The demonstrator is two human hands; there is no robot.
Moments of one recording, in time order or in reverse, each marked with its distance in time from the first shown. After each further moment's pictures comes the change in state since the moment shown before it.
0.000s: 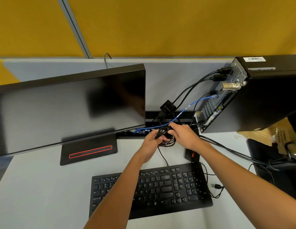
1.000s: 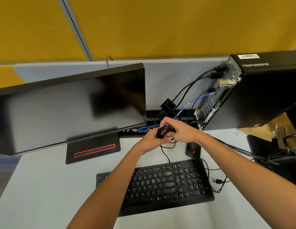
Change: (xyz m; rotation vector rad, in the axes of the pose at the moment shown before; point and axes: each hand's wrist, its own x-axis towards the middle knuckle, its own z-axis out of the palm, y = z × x) left_hand -0.014 0.028 -0.009 0.374 -0.145 -0.015; right_hand -0.007 -0.026 -0.026 0.455 -0.193 -0.087
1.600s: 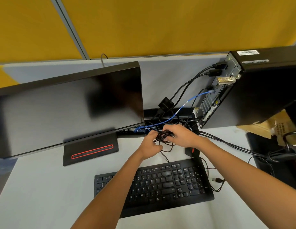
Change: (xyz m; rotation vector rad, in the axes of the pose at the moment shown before) left_hand 0.009 -0.035 0.009 0.161 0.109 0.119; right_hand 0.000 0.023 0.017 -0.254 0.041 -0.010
